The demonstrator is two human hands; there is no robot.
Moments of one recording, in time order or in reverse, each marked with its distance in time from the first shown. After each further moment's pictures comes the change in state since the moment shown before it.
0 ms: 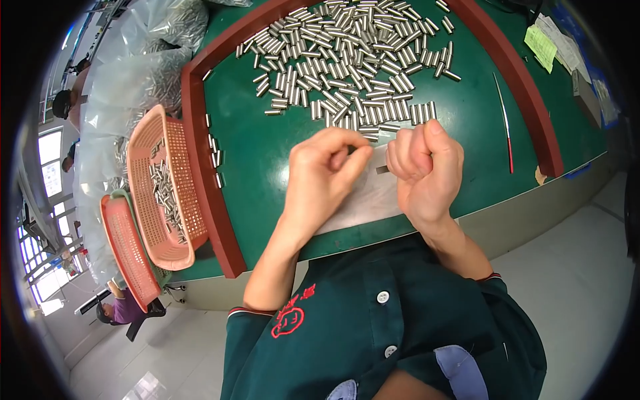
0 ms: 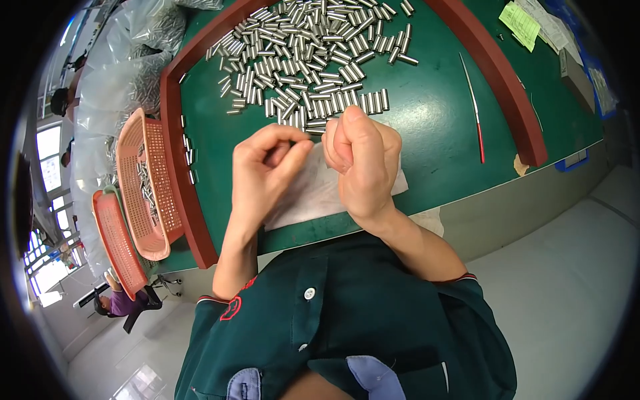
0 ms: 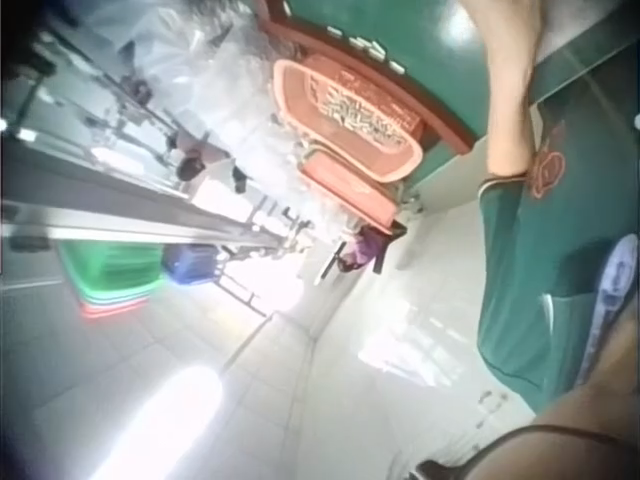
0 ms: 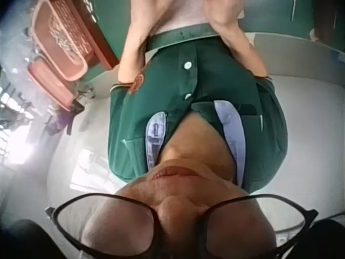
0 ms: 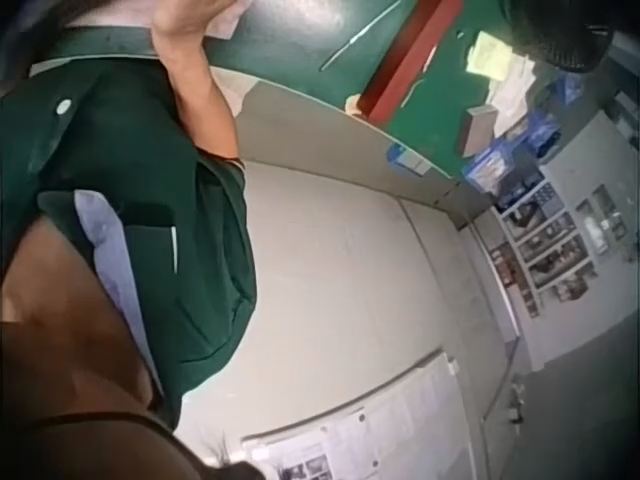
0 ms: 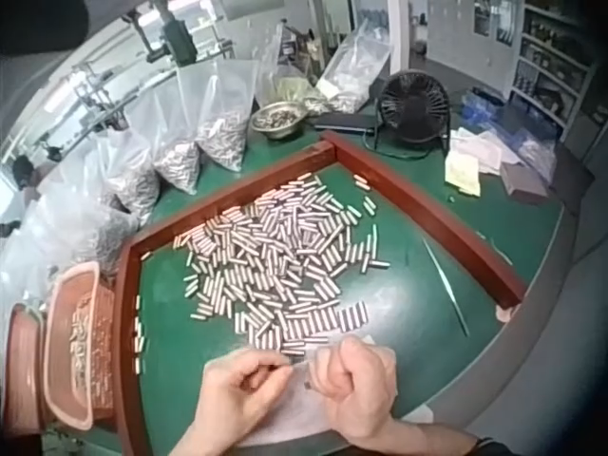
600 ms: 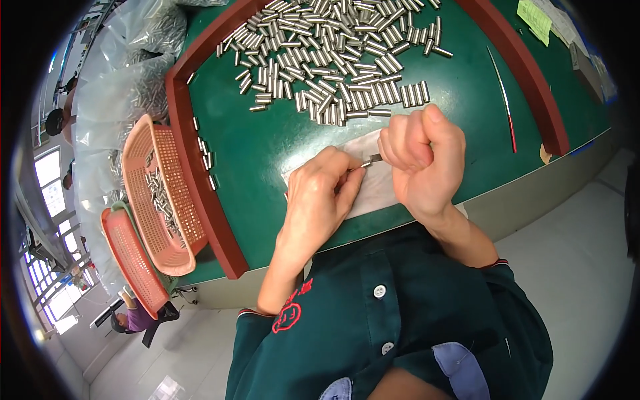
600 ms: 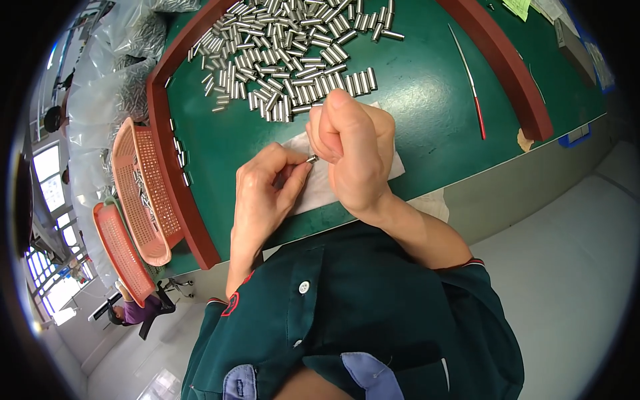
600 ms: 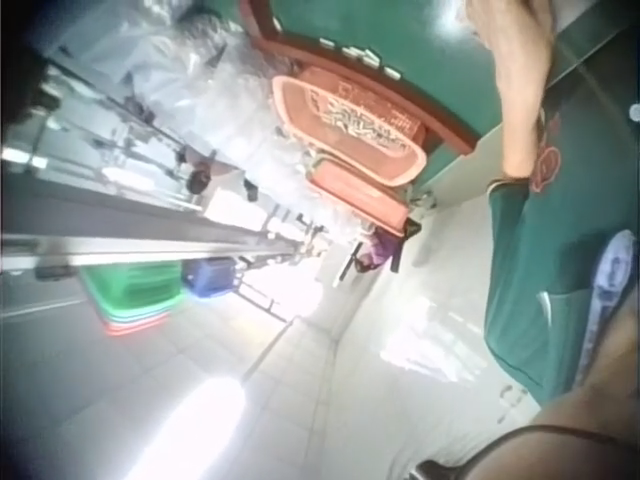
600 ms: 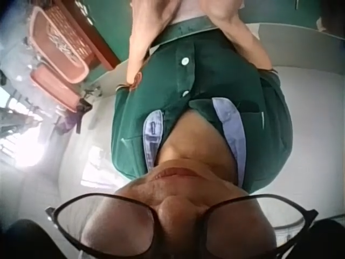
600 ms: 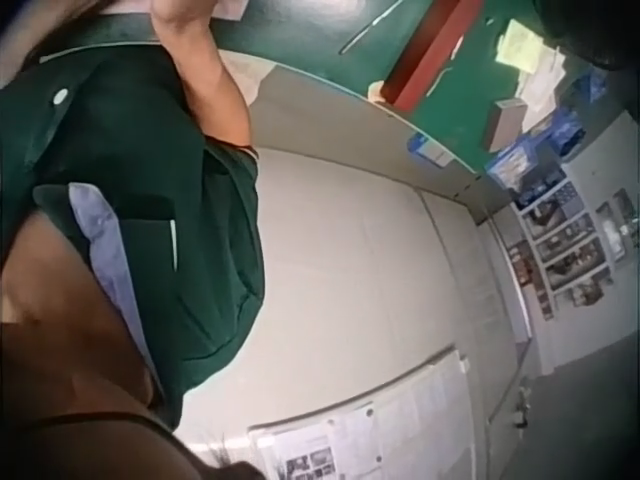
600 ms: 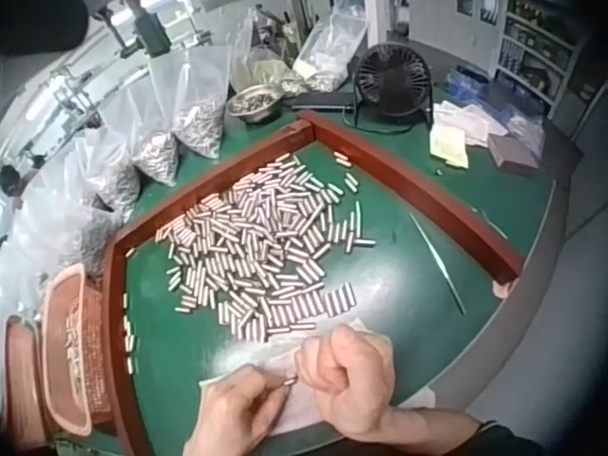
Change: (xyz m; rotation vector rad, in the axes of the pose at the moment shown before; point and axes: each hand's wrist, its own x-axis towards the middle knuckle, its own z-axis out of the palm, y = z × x) left_hand -0.024 -0.004 0.007 0.252 -0.160 0.060; right_hand -0.002 -0.002 -0.003 0.006 -0.032 -0.016
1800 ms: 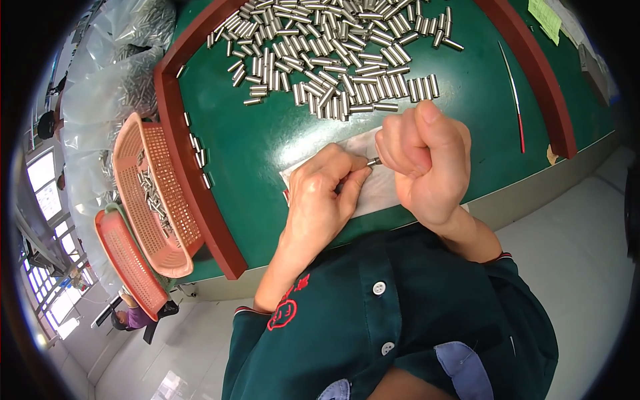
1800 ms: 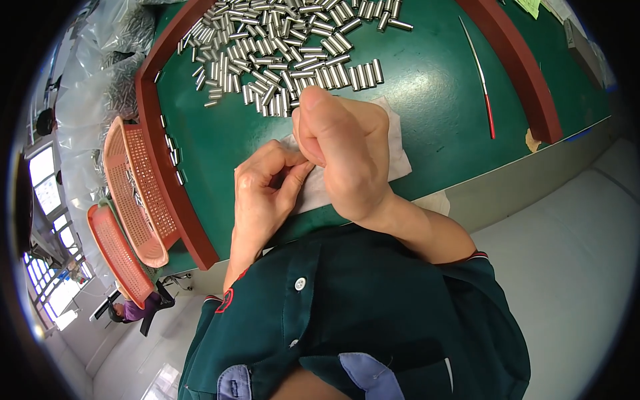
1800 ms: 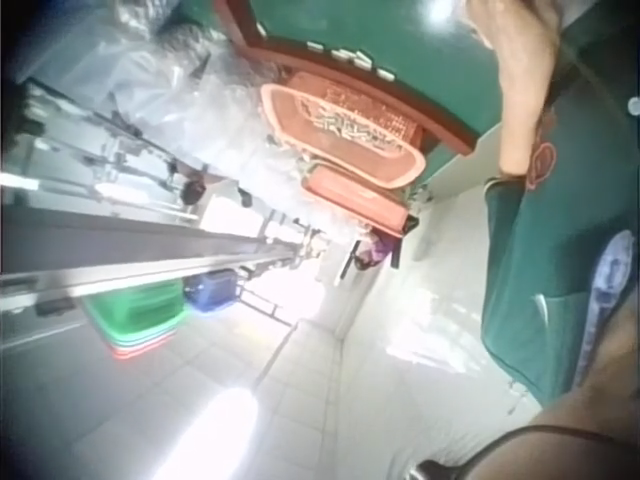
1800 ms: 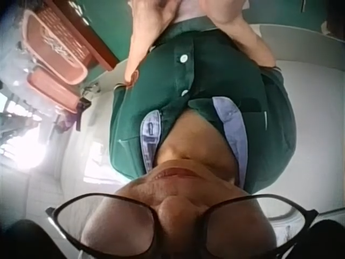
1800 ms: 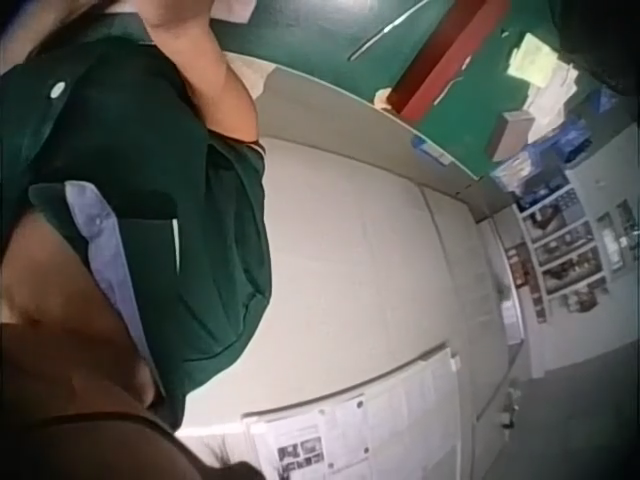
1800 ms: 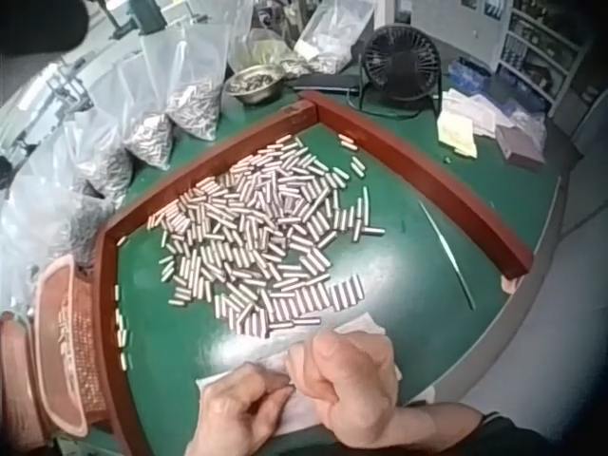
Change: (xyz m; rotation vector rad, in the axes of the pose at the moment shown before) left_hand -0.001 -0.005 0.005 -0.134 0.039 -0.026; right_hand 0.003 -0.002 0.007 -0.163 -0.050 0.035
